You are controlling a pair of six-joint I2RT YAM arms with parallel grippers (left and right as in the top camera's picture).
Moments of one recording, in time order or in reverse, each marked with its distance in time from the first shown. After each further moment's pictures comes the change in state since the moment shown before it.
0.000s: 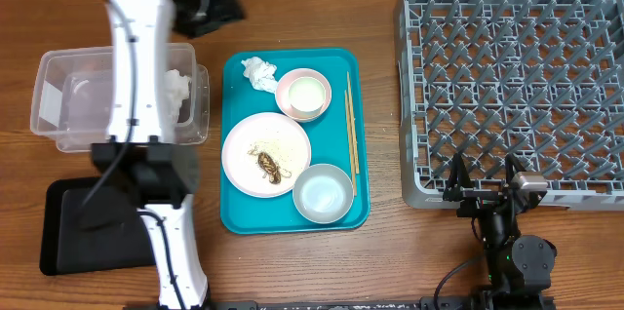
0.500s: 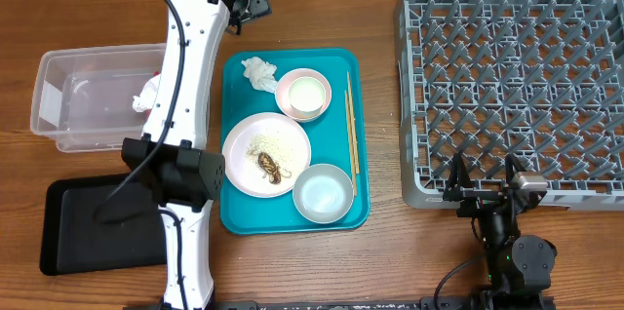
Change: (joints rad) left arm -0.145 0.015 0.000 0.064 -0.414 -0.272; right arm 0.000 0.000 0.000 -0.001 0.000 0.000
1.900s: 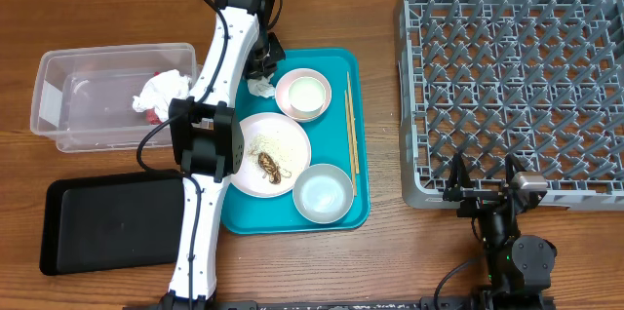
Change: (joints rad) left arm 0.002 0.381 0.000 -0.061 0.108 -0.072; right arm 0.000 0.000 0.000 0.001 0.000 0.000
